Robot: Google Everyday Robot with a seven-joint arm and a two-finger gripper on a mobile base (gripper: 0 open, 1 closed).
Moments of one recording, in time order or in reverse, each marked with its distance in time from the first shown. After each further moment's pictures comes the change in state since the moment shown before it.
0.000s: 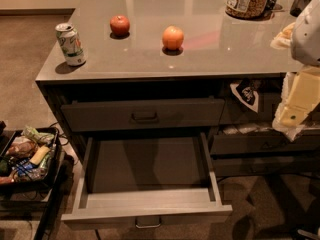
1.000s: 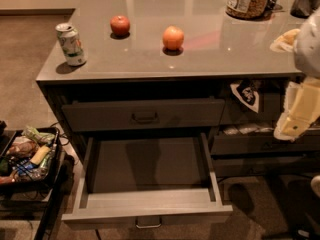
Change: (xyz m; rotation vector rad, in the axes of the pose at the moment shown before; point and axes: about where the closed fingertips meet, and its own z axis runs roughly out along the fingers) arm -0.001 0.008 0.005 0.041 -0.038 -0.054
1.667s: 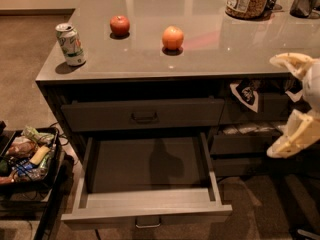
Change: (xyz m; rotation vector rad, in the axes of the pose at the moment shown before) arm 0.011 0.015 0.026 0.126 -0.302 -0.043
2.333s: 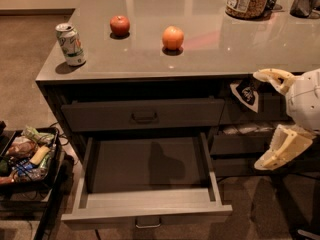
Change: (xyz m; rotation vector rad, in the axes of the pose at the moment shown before) arm -0.007 0.025 0.024 -0.048 -0.071 -0.027
